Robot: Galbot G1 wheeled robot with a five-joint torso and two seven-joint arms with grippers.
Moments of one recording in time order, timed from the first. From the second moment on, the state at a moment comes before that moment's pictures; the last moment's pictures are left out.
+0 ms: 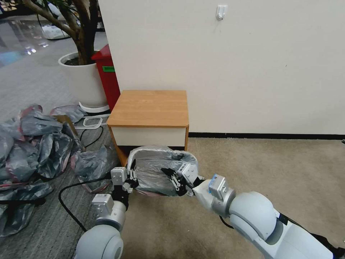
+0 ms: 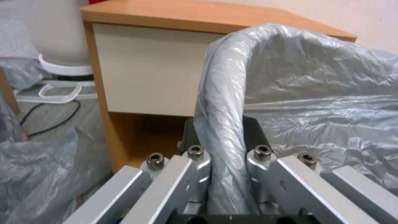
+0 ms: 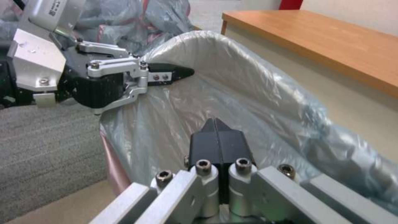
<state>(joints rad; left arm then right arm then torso) 1.58 -1.35 -0.39 -2.23 -0.26 0.24 -0.19 -1.04 0.95 -0.08 2.24 0.30 -0.54 -0.17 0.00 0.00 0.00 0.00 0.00</state>
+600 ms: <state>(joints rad) 1.60 -1.36 -0.36 -2.24 -0.13 0.19 -0.14 -0.88 1.00 -0.25 2.10 0.21 -0.71 -0.06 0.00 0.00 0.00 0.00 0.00</state>
